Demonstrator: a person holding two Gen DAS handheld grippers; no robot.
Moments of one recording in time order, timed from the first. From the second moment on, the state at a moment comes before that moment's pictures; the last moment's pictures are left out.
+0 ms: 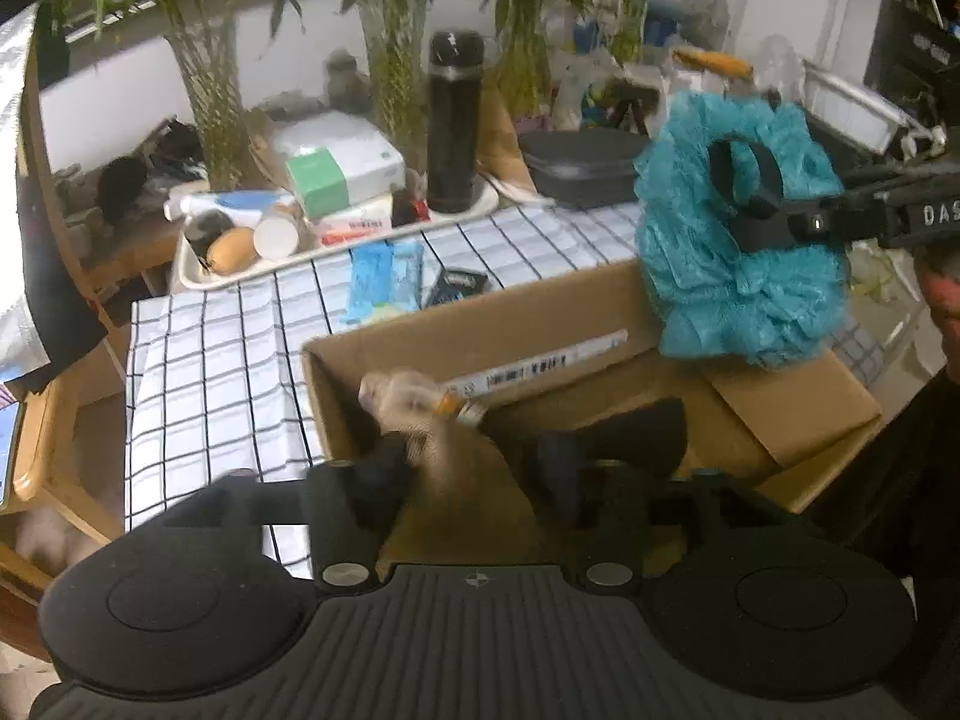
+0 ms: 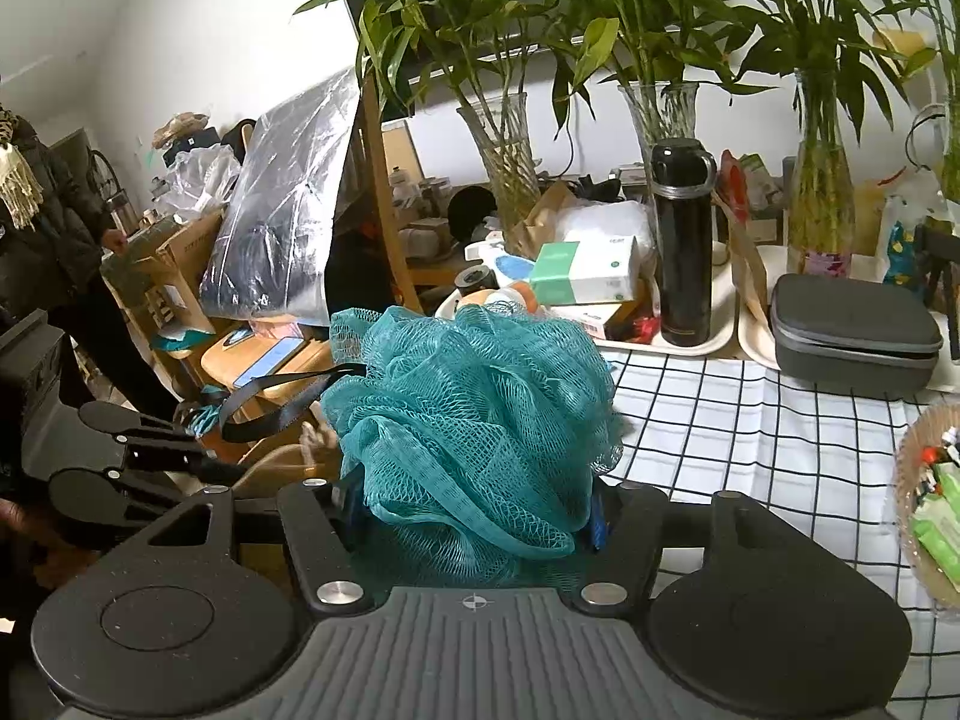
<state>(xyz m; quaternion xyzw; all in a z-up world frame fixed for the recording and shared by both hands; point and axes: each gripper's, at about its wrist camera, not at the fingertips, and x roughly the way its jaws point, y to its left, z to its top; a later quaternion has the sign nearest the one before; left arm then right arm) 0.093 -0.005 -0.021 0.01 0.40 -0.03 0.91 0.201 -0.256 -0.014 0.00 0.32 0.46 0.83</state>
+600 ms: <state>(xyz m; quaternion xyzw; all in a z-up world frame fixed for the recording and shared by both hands) 0.077 0.056 -0.012 -0.09 0.33 0.01 0.94 0.200 -0.252 -0.016 -0.02 0.33 0.48 0.81</state>
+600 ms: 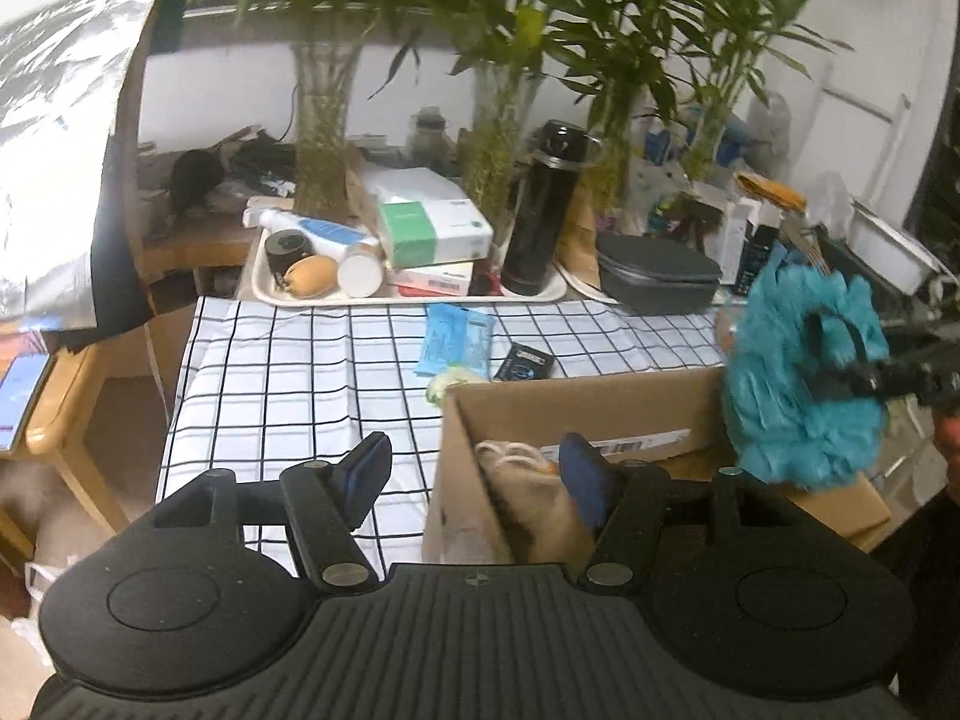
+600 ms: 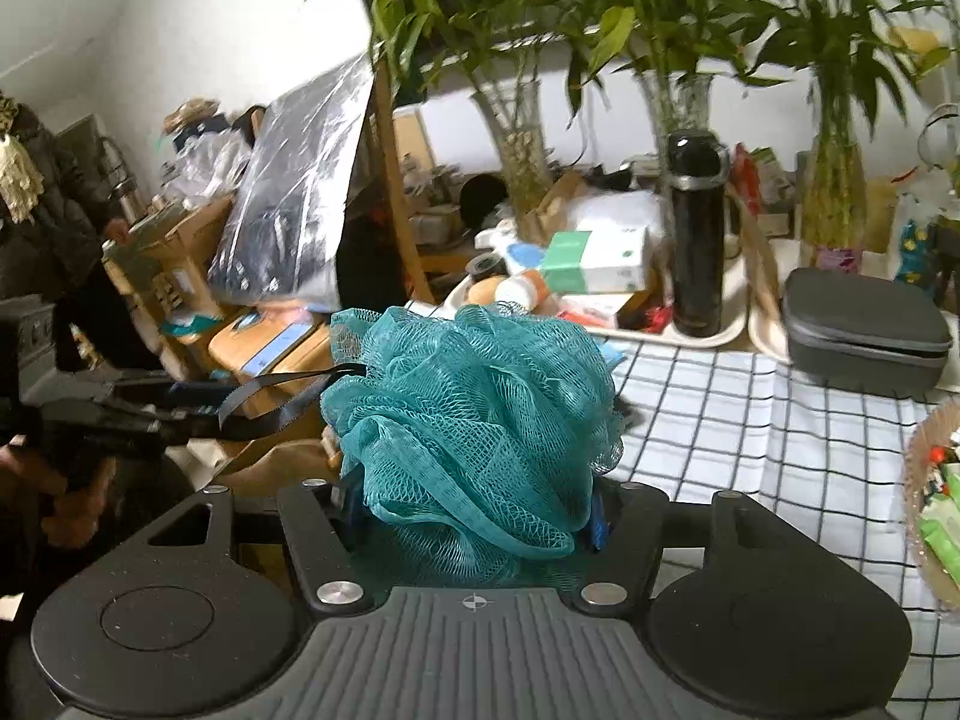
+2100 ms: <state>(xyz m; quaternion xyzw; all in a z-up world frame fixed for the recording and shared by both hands) 0.069 0.085 -0.026 -0.14 0.28 0.03 0.95 0.190 -0.214 -0.026 -0.12 0.31 0.43 0.84</state>
